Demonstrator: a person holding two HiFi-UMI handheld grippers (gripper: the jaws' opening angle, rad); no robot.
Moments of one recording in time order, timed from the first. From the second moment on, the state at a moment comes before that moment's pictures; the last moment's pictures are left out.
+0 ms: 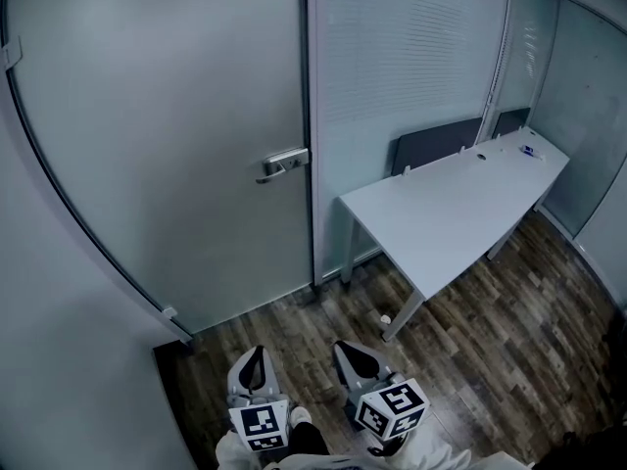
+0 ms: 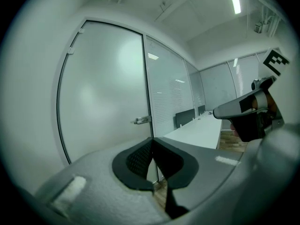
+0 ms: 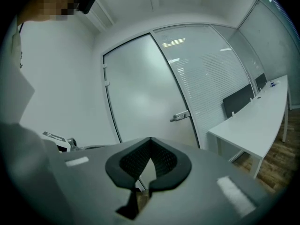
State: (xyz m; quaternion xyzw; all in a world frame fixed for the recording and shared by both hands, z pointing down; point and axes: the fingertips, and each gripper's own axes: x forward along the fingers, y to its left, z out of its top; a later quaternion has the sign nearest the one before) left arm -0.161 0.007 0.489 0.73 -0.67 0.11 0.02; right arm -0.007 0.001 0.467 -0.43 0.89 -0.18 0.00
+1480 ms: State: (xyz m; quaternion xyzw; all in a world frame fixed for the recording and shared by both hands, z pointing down) left arm -0.241 -0.220 0.498 0.76 -0.64 0.11 0.02; right arm -0.101 -0.224 0.474 -0.45 0.87 -0.19 -0.01
